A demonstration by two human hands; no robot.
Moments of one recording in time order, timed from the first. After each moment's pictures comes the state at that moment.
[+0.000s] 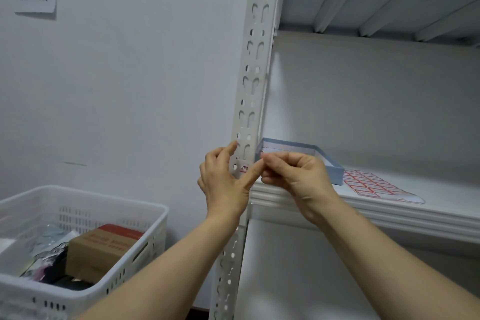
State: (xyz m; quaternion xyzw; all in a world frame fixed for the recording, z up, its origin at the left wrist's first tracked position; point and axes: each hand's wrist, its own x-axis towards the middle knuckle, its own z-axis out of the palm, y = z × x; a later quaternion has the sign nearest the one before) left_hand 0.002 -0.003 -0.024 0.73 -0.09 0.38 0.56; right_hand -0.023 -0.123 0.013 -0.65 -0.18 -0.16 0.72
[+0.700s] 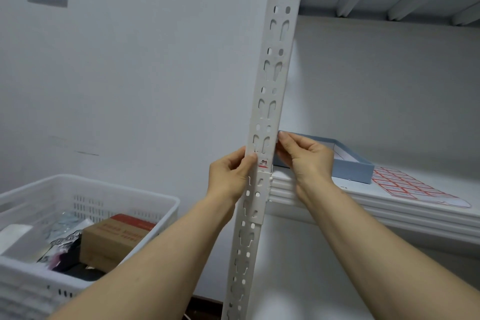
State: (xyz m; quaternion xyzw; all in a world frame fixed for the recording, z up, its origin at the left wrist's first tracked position) left_hand 0.037 0.019 -0.027 0.60 -0.12 0.16 0.78; right_hand 0.038 -0.094 0.013 -0.52 -0.07 -0.26 0.81
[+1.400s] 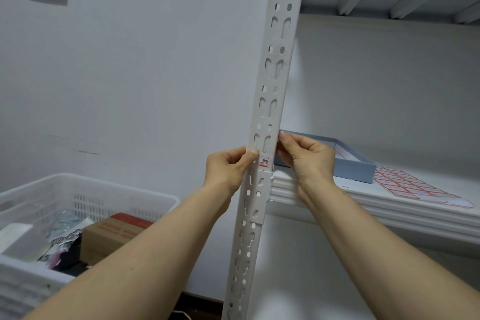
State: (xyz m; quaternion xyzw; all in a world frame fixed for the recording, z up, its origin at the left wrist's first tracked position) left_hand 0.040 0.023 -0.018 0.61 -0.11 0.15 0.77; right_hand 0.039 -0.096 0.009 -0.55 -0.08 -0.26 0.79
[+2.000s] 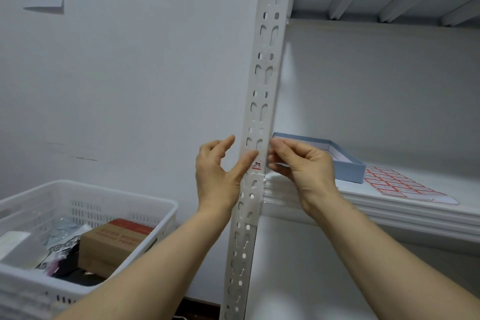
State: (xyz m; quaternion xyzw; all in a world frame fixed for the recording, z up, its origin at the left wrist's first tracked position) left_hand 0.017 0.020 -0.024 0.67 -0.10 0.37 0.64; right_hand 0.011 -0.107 0.007 -0.59 -0.13 -0.22 0.76
